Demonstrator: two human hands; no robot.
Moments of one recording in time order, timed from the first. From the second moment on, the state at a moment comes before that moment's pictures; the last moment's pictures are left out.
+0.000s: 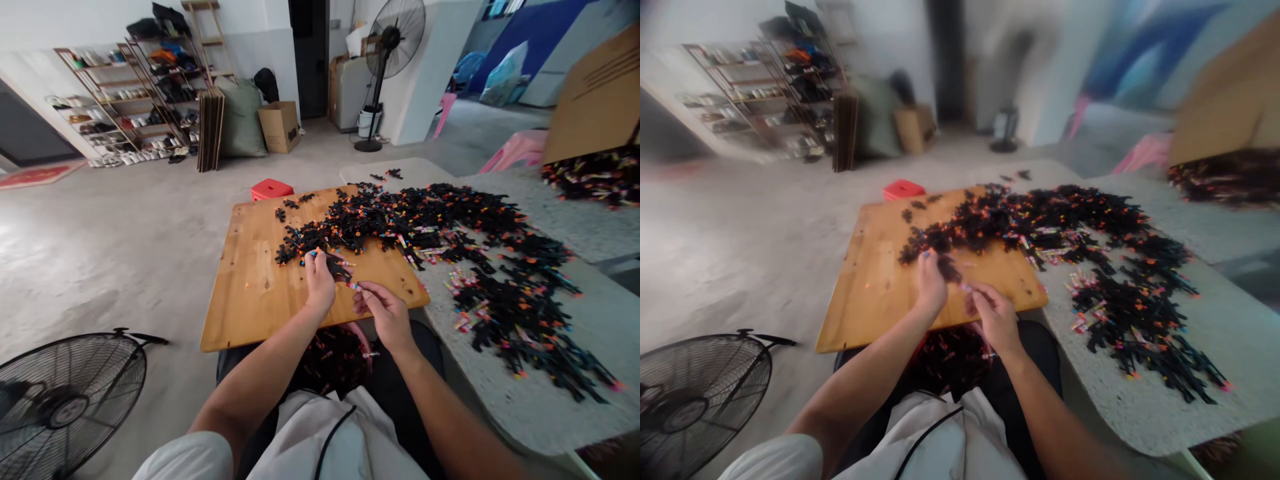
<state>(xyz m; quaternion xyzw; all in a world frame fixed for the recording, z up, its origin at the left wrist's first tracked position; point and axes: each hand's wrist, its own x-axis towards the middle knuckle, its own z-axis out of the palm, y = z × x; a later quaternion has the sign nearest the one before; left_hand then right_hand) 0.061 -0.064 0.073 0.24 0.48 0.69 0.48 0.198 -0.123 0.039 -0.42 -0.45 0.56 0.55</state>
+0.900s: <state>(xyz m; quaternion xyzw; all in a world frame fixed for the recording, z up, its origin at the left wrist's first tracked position) 0.061 -0.069 0.061 0.24 0.49 0.69 0.47 0.195 -0.129 0.032 -0.44 -0.45 0.54 0.55</state>
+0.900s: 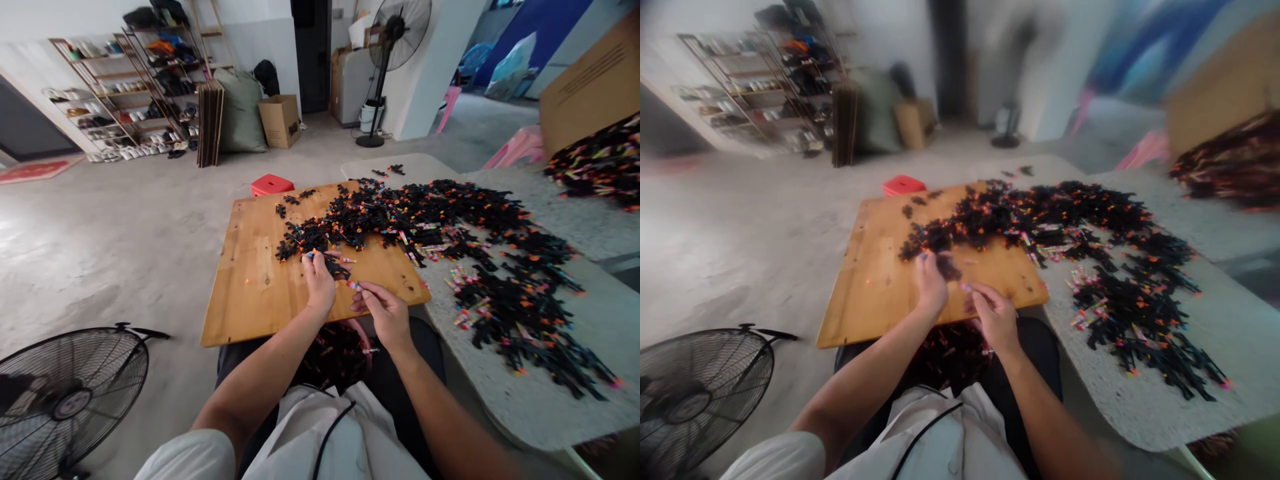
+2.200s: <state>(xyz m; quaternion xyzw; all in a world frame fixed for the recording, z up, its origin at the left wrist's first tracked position) 0.061 -0.078 0.071 0.23 0.55 0.69 0.41 0.169 -0.134 0.033 -0.48 -0.40 0.51 0.59</state>
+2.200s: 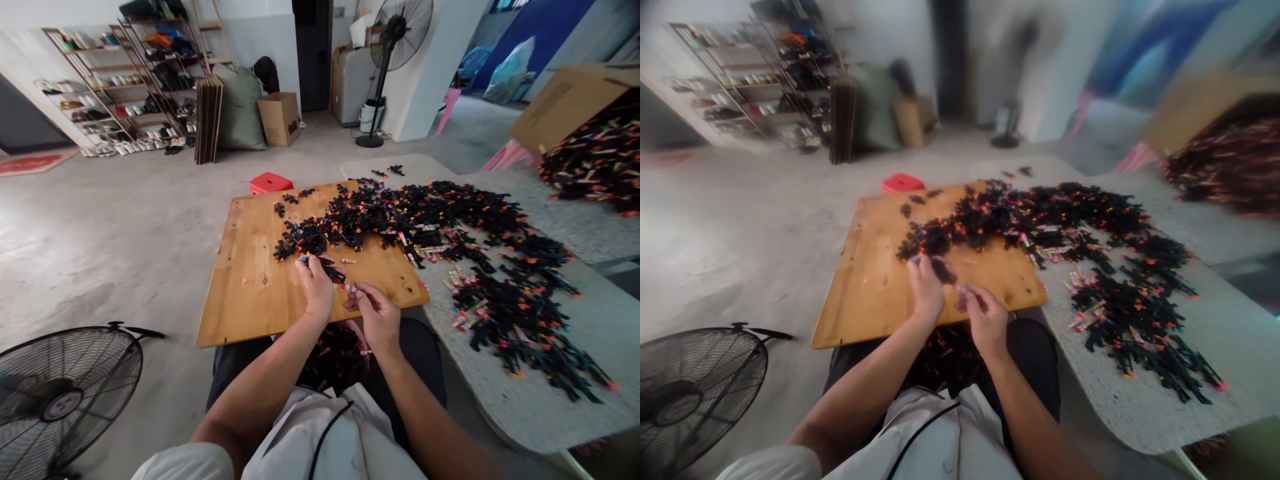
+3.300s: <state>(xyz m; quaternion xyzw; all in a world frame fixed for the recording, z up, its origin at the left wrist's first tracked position) -0.061 -0.055 0.005 0.72 0.60 0.31 0.14 0.217 -0.133 -0.007 -0.44 -0.68 0.57 0.13</state>
